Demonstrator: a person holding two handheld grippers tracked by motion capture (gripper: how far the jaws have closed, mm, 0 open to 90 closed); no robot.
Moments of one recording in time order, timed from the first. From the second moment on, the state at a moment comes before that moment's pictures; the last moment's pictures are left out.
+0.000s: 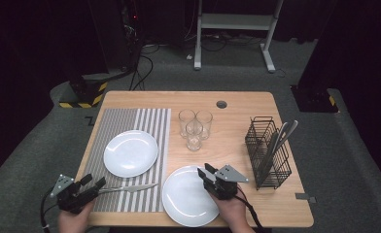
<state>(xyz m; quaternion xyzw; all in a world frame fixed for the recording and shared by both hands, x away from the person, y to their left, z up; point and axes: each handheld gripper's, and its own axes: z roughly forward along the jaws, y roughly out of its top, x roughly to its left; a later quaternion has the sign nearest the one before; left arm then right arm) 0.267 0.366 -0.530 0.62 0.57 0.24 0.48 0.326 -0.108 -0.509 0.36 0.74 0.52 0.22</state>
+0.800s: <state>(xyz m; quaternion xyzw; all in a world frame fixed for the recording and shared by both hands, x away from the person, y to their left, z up) 0.250 0.371 -0.539 0.65 0.58 0.23 0.43 0.326 -0.108 -0.509 0.36 0.74 0.52 0.22</state>
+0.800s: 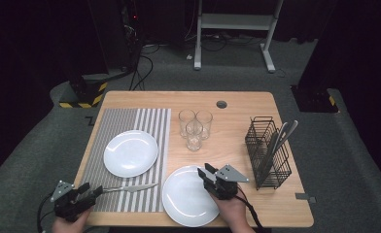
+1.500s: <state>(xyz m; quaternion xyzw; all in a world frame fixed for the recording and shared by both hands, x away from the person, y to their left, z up) 0.244 0.376 -0.545 0.66 0.59 0.24 0.39 0.326 -0.110 -0.509 0.36 0.74 0.52 0.22</state>
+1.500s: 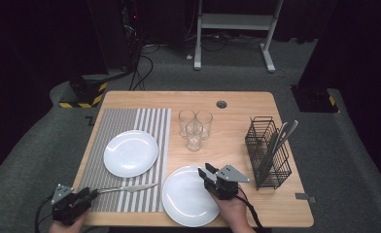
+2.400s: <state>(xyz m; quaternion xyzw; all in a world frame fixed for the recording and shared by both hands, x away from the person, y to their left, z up) 0.250 0.378 -0.547 0.66 0.60 0.24 0.39 0.326 -0.108 -0.509 0.36 0.74 0.52 0.22</state>
